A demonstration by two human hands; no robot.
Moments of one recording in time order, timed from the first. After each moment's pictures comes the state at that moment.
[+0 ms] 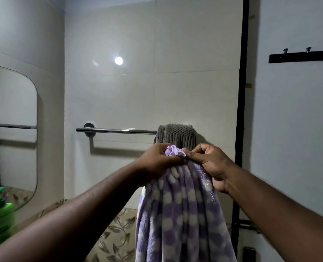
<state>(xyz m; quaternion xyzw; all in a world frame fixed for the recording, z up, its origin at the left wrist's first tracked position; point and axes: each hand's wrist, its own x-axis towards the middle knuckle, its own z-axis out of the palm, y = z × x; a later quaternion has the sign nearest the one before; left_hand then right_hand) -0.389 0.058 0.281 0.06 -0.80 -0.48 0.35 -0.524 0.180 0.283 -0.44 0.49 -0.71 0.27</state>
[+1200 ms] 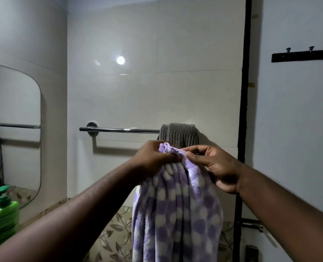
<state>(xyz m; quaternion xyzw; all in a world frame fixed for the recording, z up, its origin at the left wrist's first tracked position) -0.373 0.049 0.282 0.08 -0.79 -0.45 0.40 -0.529 0.188 0.280 -0.51 0.50 -0.63 0.31</state>
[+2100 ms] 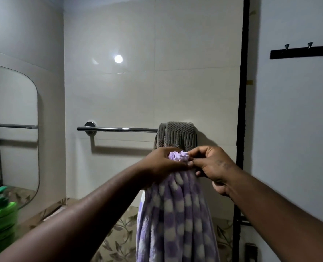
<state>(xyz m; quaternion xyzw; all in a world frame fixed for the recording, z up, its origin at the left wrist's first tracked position) -0.389 0.059 0.272 0.08 -0.84 -0.45 0.30 -0.518 0.181 0.273 -0.45 0.58 -0.66 0.17</state>
